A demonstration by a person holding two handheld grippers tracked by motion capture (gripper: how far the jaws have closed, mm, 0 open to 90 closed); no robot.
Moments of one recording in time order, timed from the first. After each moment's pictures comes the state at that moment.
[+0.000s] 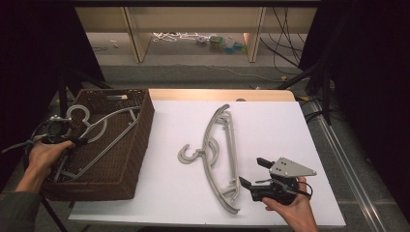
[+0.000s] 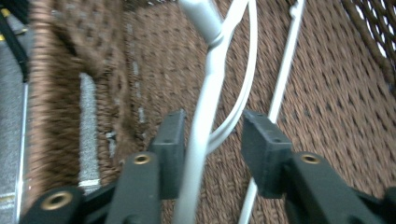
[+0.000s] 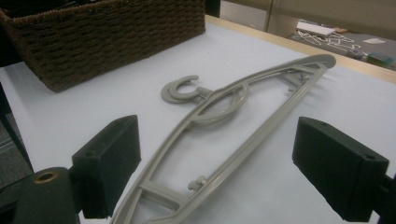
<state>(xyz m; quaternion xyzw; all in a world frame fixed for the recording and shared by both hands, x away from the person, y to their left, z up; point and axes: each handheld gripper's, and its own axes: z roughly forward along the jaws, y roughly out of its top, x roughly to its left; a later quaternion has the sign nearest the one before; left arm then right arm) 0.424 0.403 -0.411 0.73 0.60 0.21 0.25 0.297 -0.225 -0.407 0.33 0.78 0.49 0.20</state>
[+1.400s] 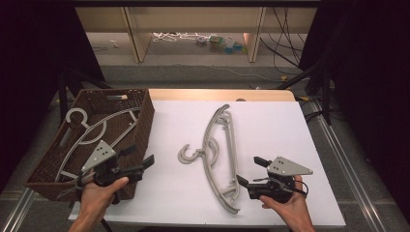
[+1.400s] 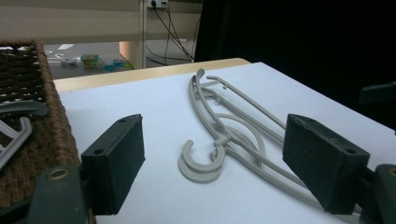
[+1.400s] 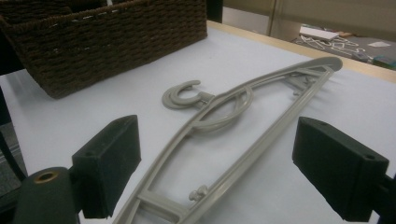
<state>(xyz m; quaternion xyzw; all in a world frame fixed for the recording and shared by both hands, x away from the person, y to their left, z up) 0.306 0.214 -0.391 0.69 0.41 0.21 0.56 0.304 -0.220 -0.417 0.33 0.77 0.51 0.18</state>
